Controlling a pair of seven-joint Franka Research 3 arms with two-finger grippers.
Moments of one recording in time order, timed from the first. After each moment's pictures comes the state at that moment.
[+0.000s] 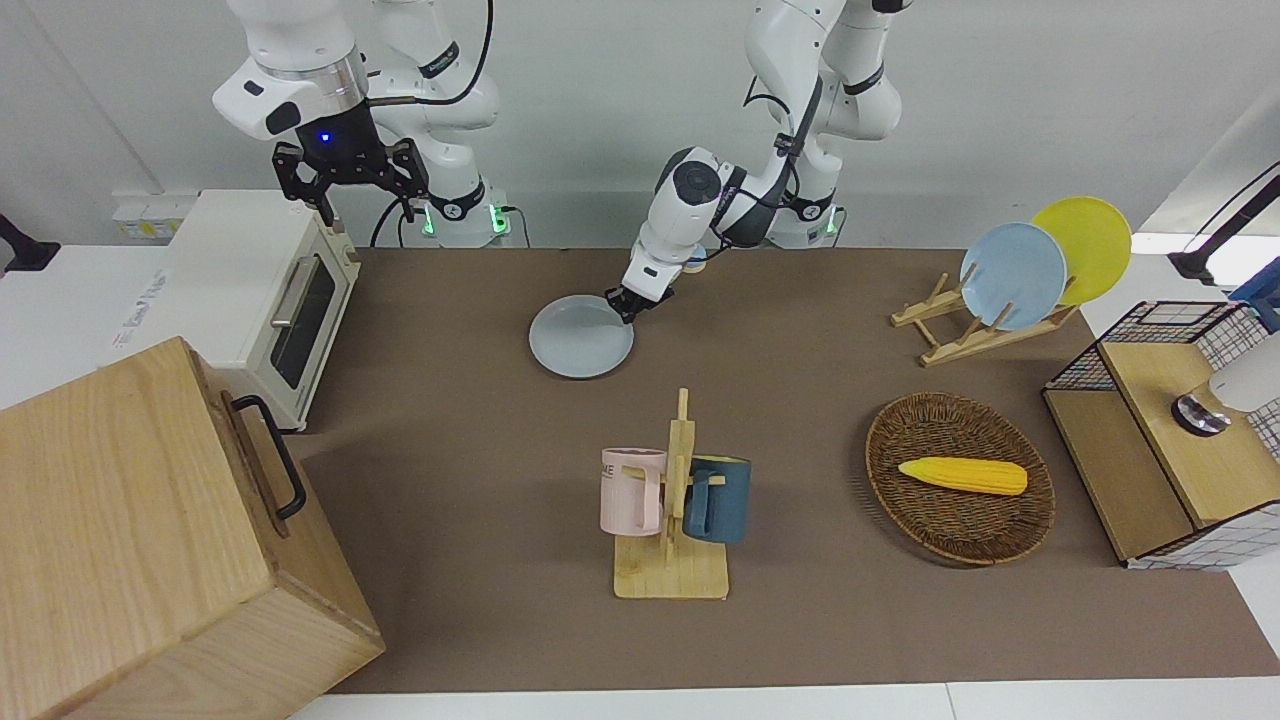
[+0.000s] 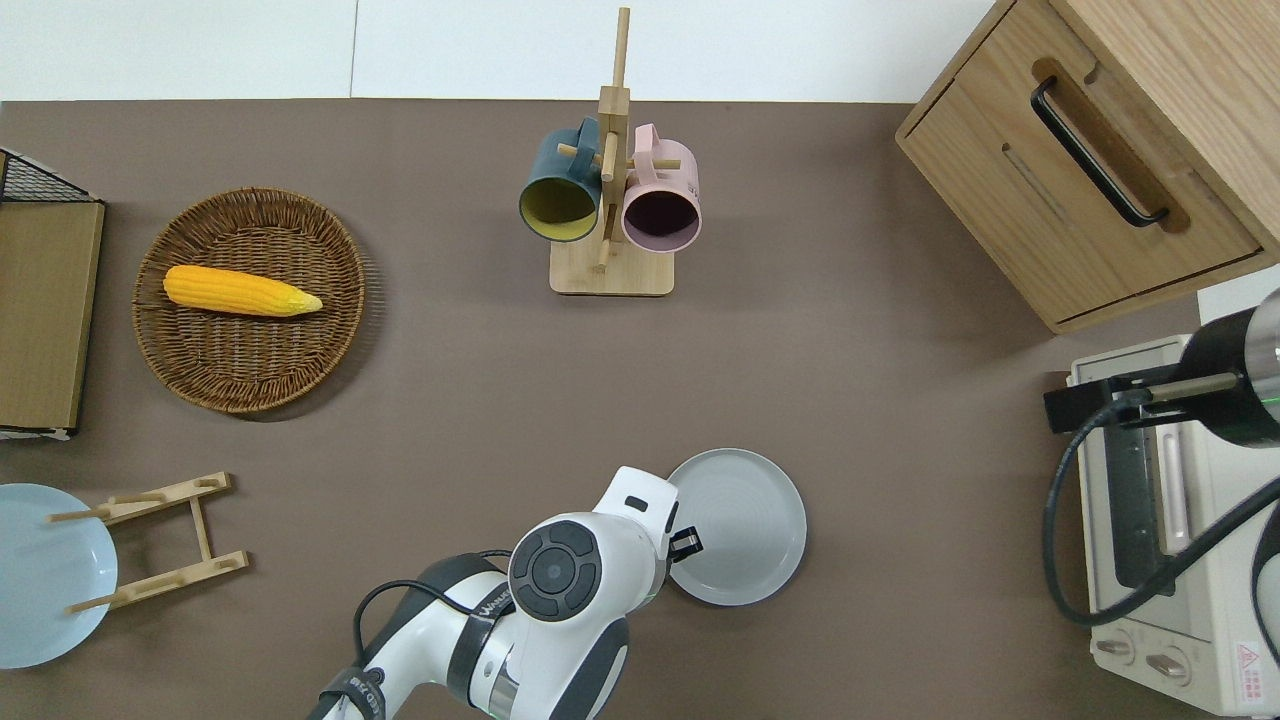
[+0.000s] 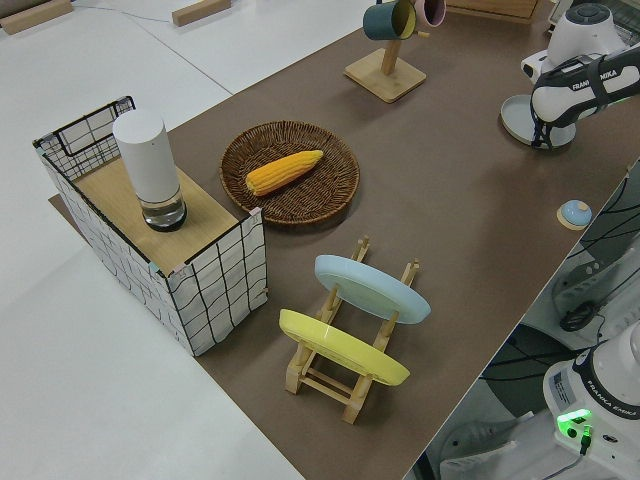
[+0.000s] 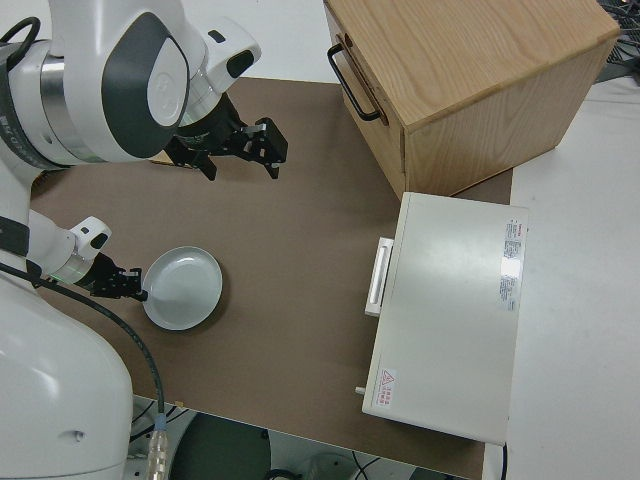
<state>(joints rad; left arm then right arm) -0.40 0.14 -0.40 -2.30 -0.37 2.52 -0.84 -0.05 -0.06 0.15 -1.54 -0.04 1.44 0.01</state>
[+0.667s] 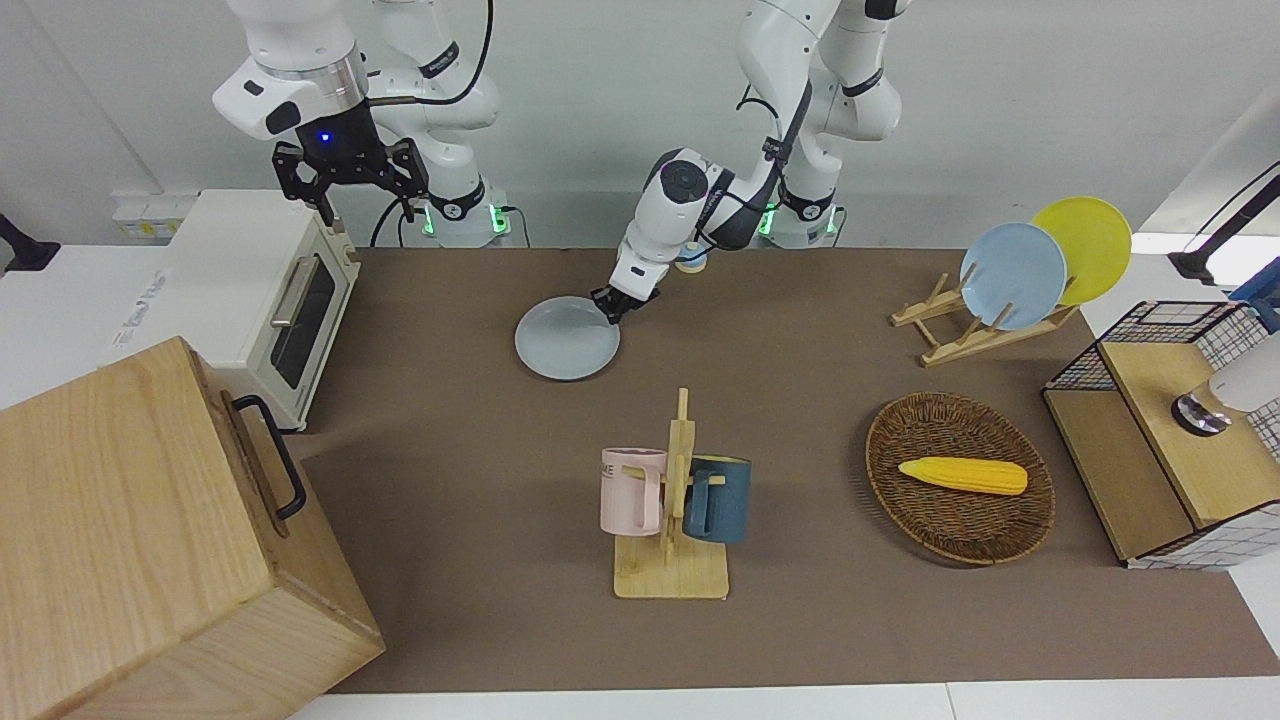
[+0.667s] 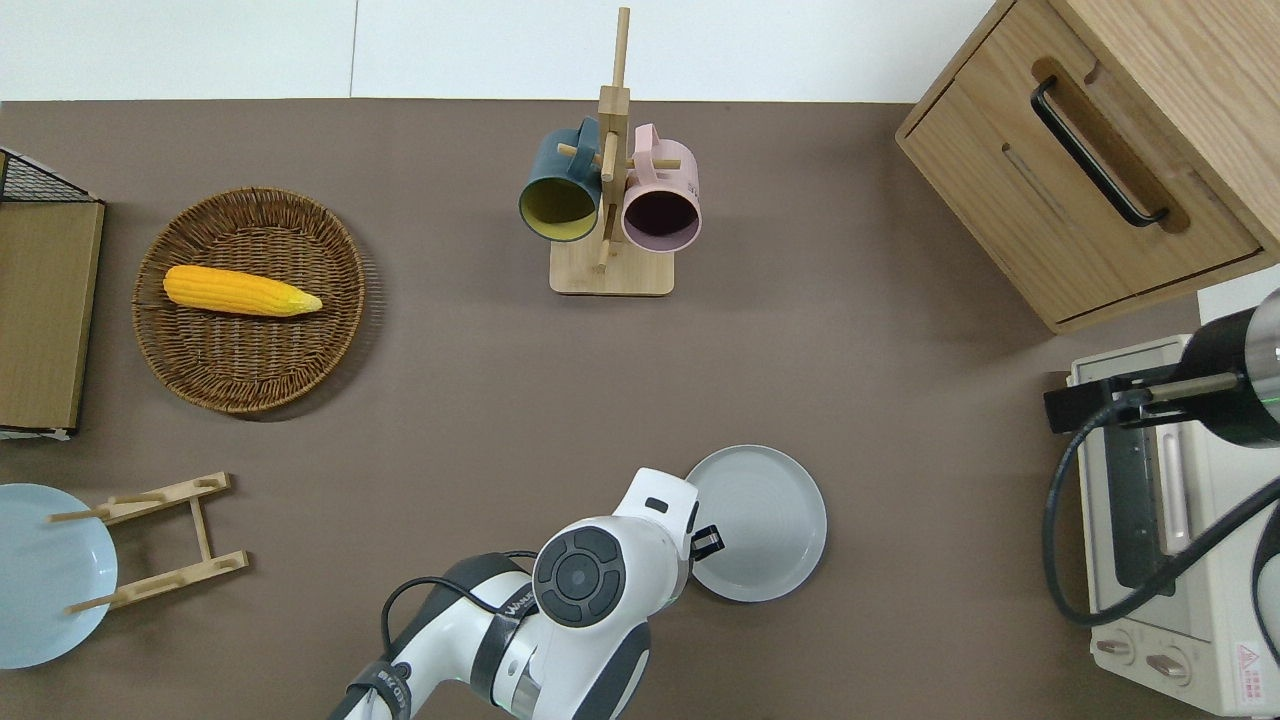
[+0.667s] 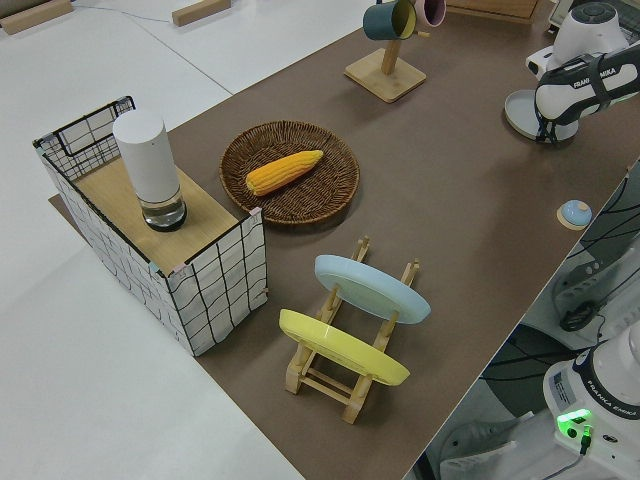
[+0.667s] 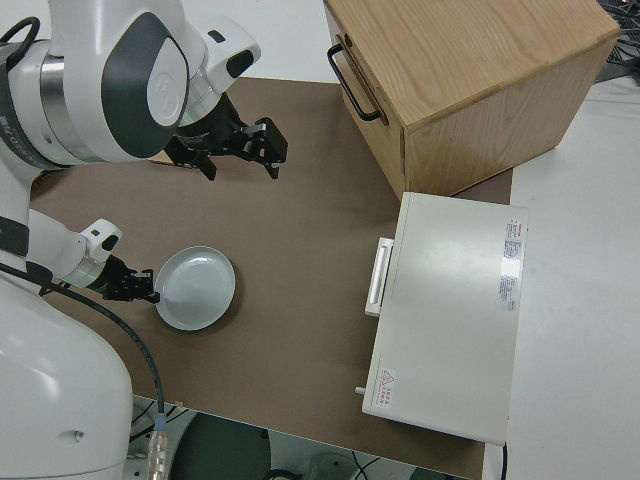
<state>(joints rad) -0.44 0.17 -0.40 -2.26 -0.37 2.56 -0.90 -0.05 -0.06 0.15 -1.54 -0.04 1.44 0.01</state>
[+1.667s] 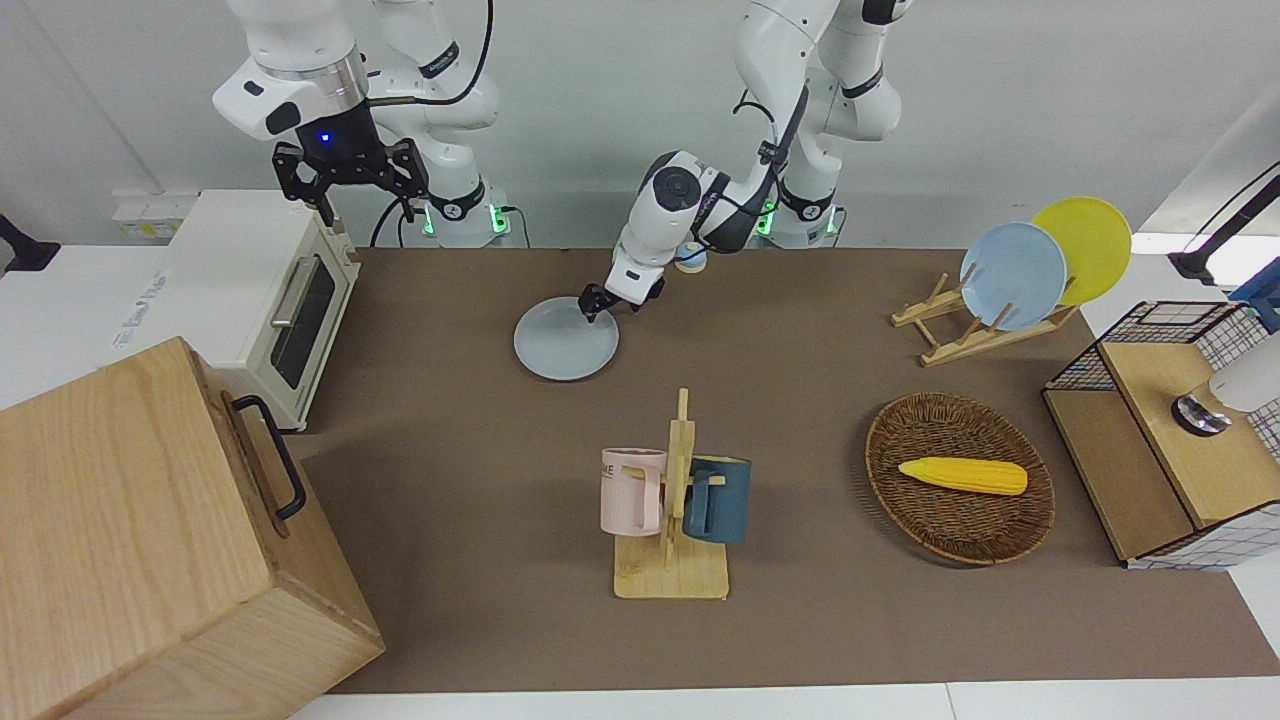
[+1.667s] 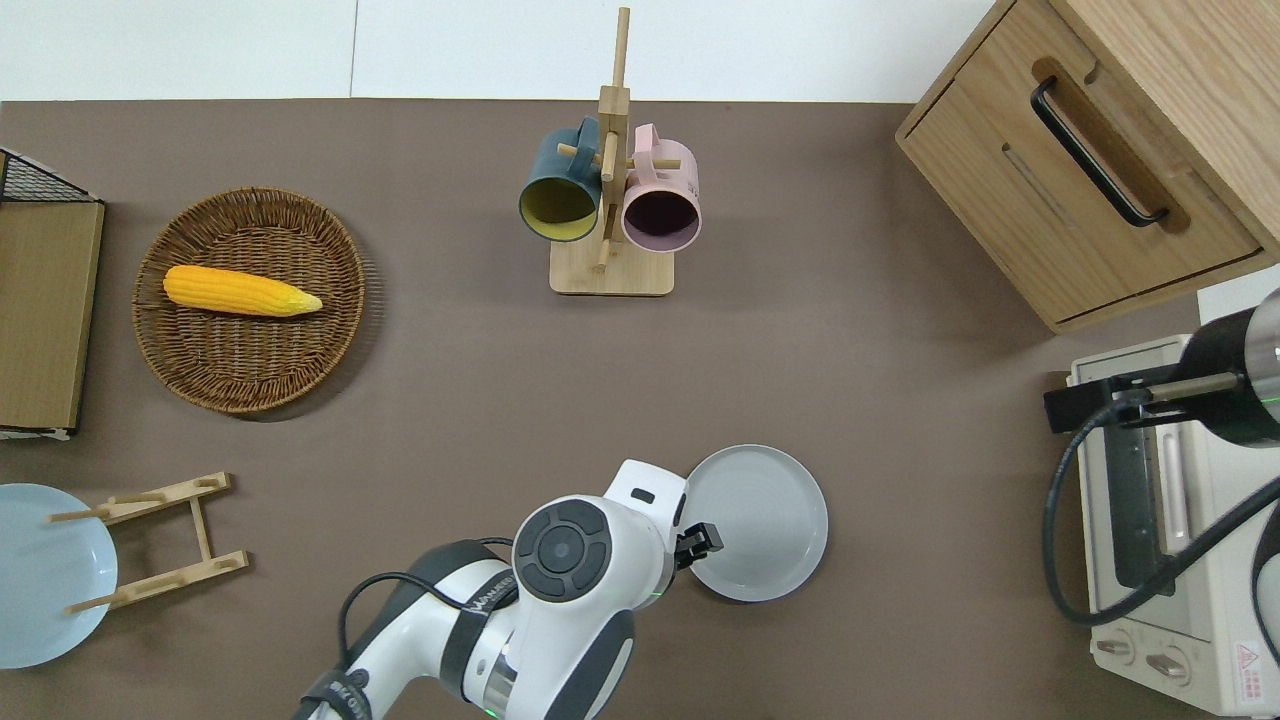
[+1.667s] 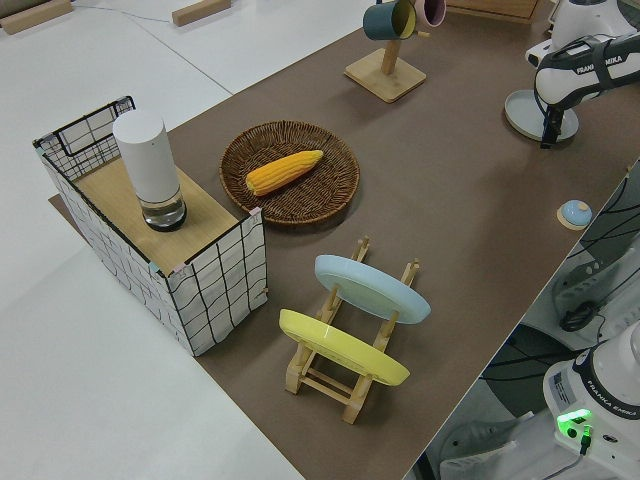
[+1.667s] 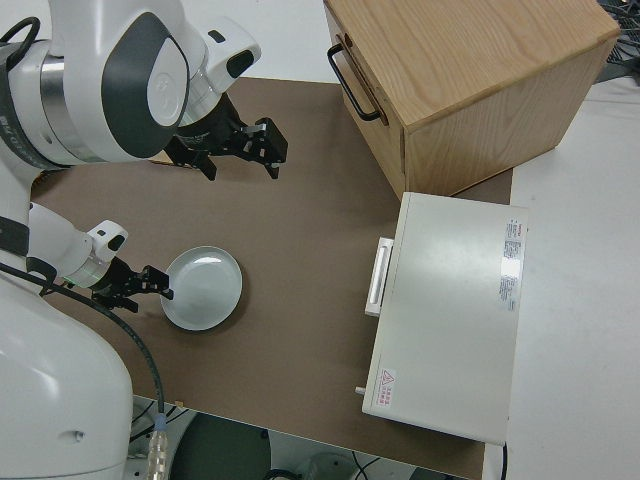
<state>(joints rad) -0.37 0.09 -0.40 -2.23 -0.38 2.34 -0.86 -0.05 -0.06 0.15 -1.54 -0.04 1.44 0.01</state>
